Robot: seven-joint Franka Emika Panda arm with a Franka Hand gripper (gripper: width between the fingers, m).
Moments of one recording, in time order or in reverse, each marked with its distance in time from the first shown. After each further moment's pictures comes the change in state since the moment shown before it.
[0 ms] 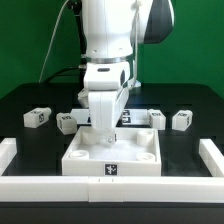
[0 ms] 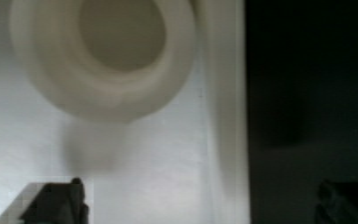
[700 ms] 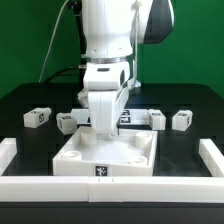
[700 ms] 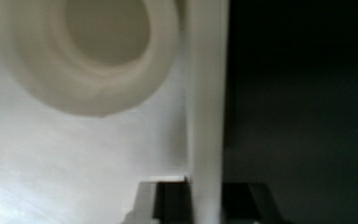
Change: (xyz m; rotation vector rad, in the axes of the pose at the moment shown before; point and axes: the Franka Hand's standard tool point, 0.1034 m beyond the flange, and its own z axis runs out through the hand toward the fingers) arm 0.000 0.001 0.000 -0.004 0.000 0.001
